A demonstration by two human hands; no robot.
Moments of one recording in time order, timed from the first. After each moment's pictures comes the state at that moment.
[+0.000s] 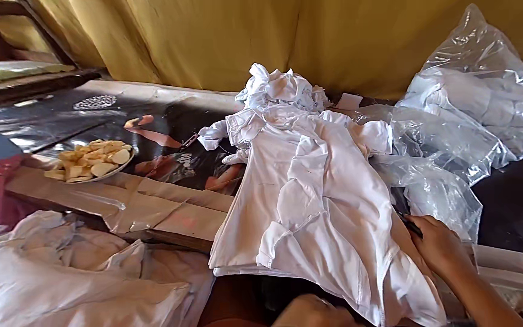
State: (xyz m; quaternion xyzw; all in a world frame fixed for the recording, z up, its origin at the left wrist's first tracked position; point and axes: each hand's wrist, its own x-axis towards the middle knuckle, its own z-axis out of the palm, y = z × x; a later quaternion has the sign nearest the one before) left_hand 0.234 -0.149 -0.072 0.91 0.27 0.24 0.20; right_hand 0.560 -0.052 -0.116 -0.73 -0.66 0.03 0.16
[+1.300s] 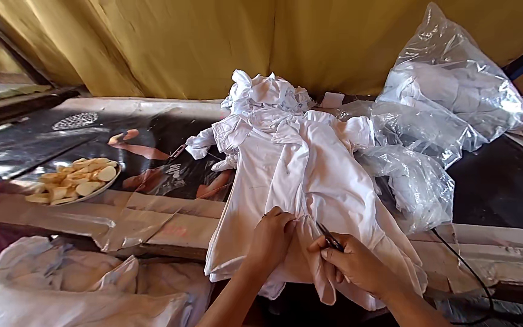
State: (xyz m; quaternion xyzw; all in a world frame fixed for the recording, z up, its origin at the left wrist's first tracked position) left_hand 0.214 -0.033 -0.104 0.78 0.54 0.24 0.22; right_hand 0.422 -0.087 -0.085 -0.51 -0.60 0.55 0.28
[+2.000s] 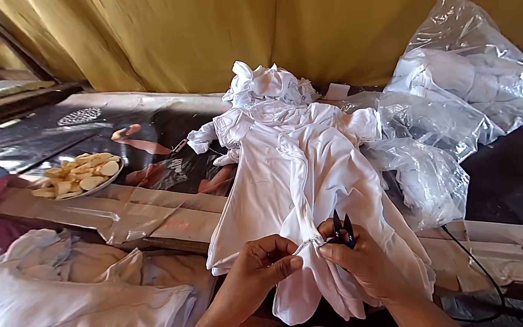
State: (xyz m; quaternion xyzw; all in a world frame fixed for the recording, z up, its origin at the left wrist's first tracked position) left_hand 0.181 -0.098 -0.089 0.59 0.31 0.47 0.58; right_hand 0.403 -0.092 -0.080 -0.28 -0.58 0.59 0.49
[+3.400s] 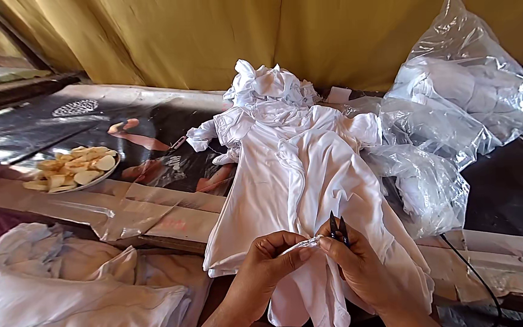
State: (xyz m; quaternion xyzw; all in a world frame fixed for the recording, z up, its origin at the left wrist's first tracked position) left_hand 0.204 -0.095 -0.081 0.47 0.32 0.50 0.65; right_hand 0.393 -0.086 -0.092 -0.30 -0.60 0.50 0.55
